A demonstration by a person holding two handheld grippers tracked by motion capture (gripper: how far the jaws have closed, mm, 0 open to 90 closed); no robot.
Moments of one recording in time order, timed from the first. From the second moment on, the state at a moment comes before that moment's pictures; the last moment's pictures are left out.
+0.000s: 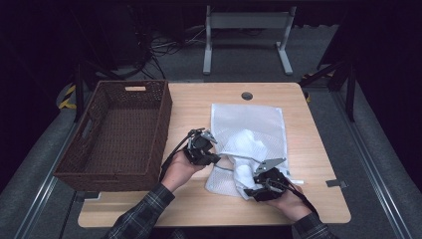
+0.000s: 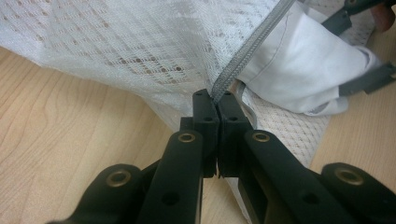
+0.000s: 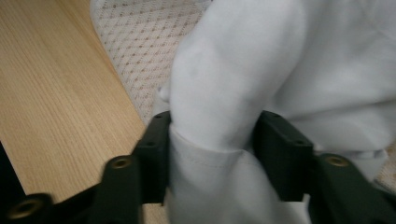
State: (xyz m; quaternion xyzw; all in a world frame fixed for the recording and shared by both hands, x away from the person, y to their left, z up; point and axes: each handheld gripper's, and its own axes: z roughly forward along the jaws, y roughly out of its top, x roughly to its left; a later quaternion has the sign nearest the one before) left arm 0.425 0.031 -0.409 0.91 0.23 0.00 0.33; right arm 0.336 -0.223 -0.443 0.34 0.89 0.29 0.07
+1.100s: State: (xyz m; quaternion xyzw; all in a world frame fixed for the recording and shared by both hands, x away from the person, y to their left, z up) left arm 0.417 0.019 -0.409 0.92 0.20 -0.01 0.33; right arm 0.378 -0.236 -0.417 0.41 0.83 0.35 0.13
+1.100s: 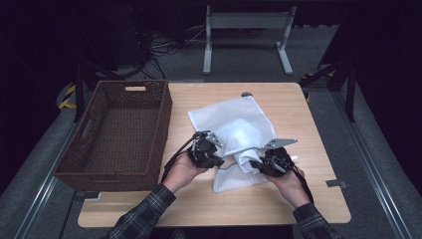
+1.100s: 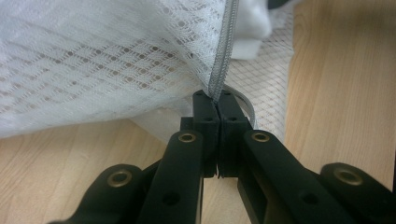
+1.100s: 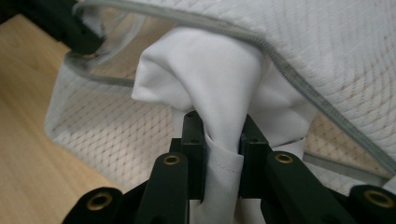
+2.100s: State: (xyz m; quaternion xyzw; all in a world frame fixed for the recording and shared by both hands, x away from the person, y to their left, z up) left arm 0.417 0.019 -0.409 0.92 0.19 -0.01 0.33; right arm 0.361 -0.256 -0.410 0.40 0.83 0.36 0.12
